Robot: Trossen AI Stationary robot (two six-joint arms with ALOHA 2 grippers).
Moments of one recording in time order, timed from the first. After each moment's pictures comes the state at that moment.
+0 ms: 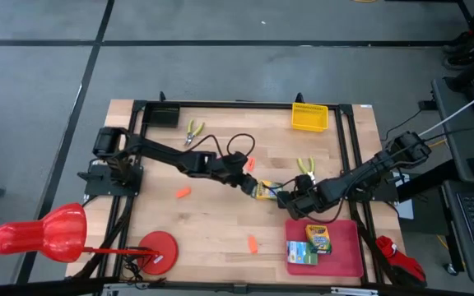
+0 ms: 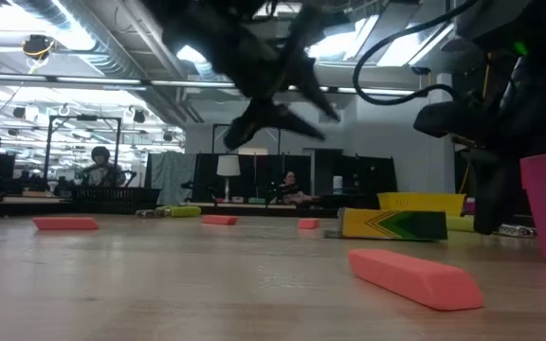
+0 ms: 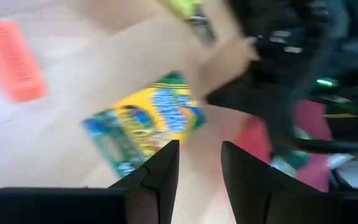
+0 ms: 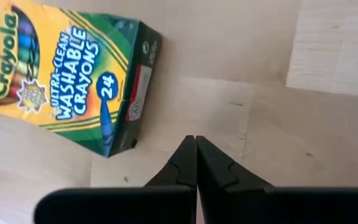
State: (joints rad) left arm -0.05 1.78 1.12 0.03 -0.06 -1.03; right arm 0.46 1.53 0.70 -0.52 0.32 1.90
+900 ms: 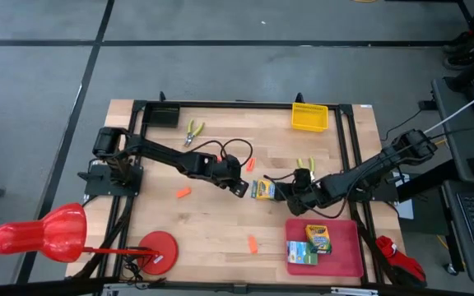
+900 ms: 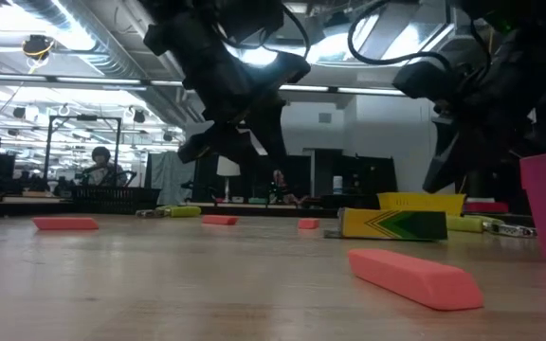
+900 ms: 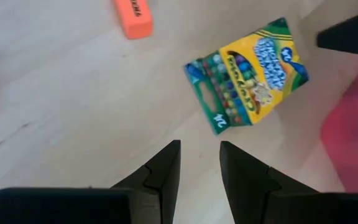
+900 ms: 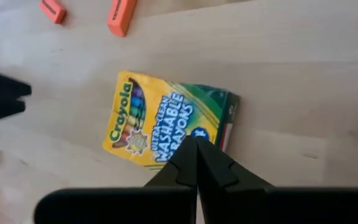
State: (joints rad) left arm -0.05 1.78 1.12 -0.26 -0.09 -1.05; right arm 0.44 1.45 0.70 -0.41 0.52 1.87
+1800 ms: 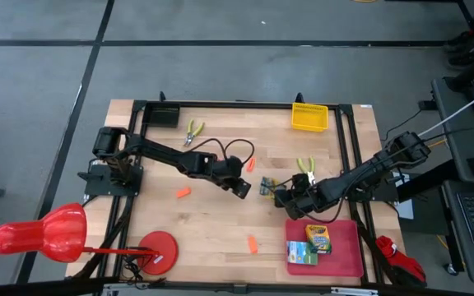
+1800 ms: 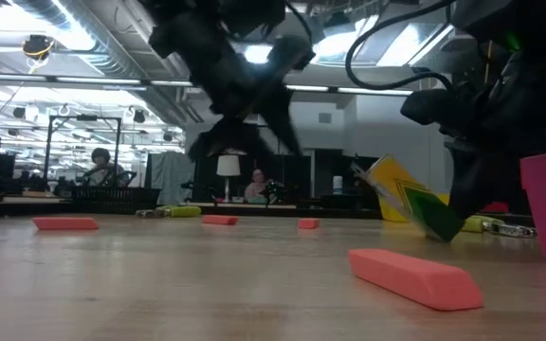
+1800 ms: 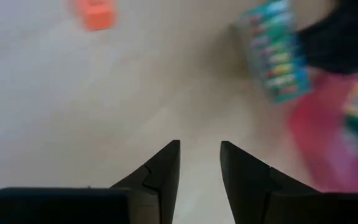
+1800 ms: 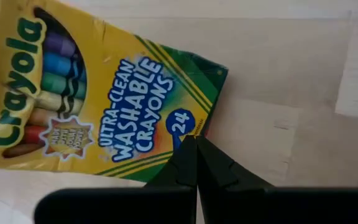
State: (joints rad) left arm -0.05 1.78 1.11 -0.17 0.00 -1.05; right arm 0.46 1.53 0.70 -0.44 0.41 1.85
